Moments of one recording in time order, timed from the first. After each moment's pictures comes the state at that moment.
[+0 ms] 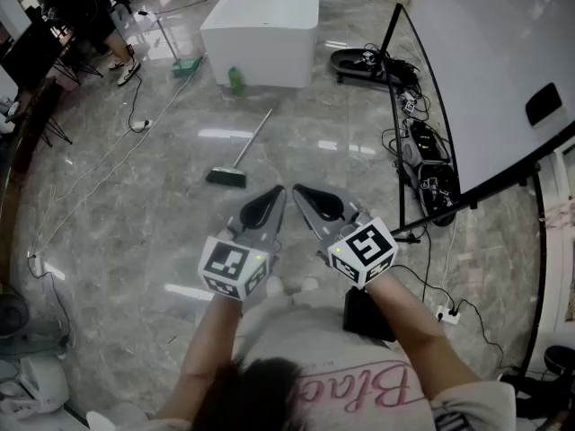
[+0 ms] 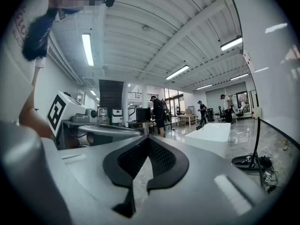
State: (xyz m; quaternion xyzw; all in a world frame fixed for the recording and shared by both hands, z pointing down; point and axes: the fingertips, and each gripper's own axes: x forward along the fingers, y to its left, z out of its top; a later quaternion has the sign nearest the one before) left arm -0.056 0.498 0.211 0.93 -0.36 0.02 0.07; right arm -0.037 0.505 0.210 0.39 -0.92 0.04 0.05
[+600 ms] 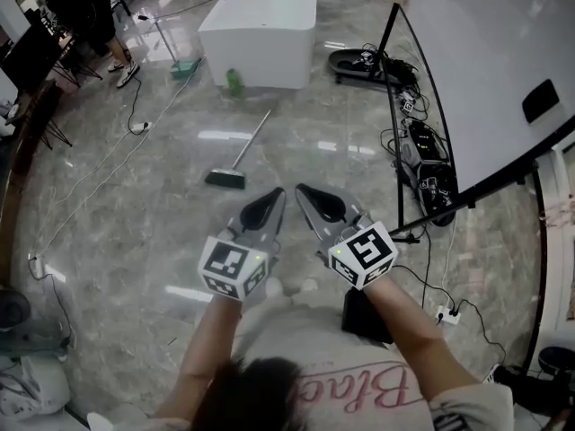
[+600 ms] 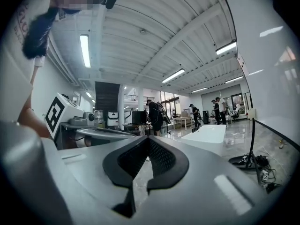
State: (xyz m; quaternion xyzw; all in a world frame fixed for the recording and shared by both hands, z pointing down) left arm -0.051 0.498 0.217 0.93 -0.35 0.02 0.08; right arm -0.026 0.503 0.208 0.41 -0.91 0.04 0.03
